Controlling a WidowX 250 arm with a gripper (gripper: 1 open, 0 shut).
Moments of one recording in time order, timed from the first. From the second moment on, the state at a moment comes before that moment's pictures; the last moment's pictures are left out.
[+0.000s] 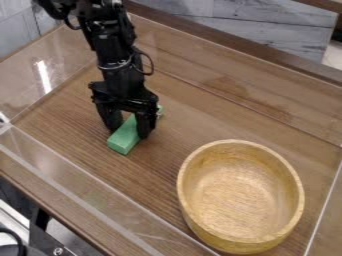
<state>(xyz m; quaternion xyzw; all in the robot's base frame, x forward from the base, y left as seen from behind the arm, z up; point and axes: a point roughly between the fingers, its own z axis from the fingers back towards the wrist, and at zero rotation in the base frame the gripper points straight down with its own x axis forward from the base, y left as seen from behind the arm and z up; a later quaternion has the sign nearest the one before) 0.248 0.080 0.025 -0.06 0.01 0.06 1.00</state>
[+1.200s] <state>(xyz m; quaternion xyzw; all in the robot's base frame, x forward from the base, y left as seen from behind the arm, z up) 0.235 0.063 0.040 -0.07 0.08 0.06 0.99</state>
